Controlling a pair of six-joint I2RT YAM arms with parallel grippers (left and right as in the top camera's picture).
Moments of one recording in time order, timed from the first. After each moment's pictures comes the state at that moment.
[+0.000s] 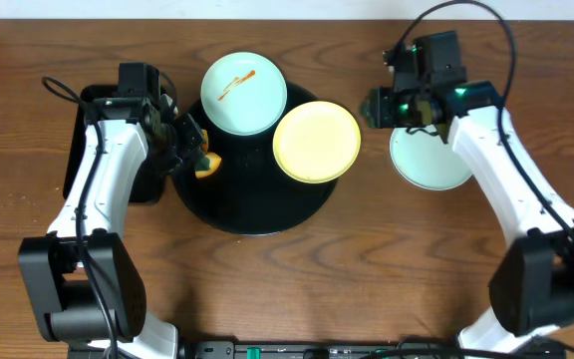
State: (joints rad) left arm 0.05 1.73 1.34 -0.94 0.33 -0.53; right arm 0.23 1.81 1.49 -0.70 -0.30 0.21
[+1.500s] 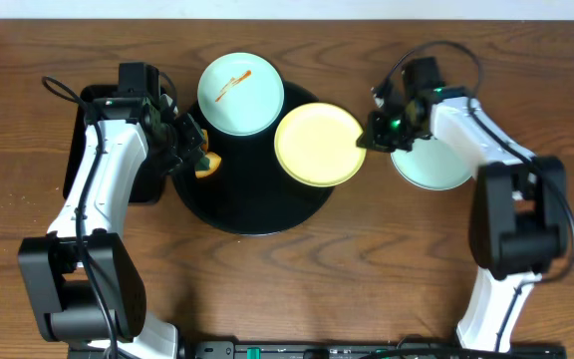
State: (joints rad) left arm 0.05 1.73 1.34 -0.94 0.33 -0.53; right arm 0.16 2.04 1.49 -0.73 -0.54 0.22
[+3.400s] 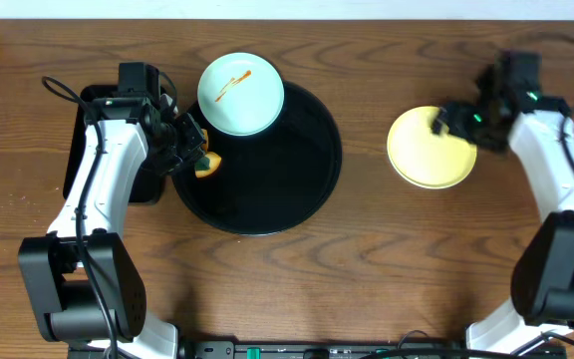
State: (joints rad) left arm 0.05 1.73 1.34 -0.94 0.33 -0.53; right arm -0.06 1.81 1.42 -0.76 -0.17 0.21
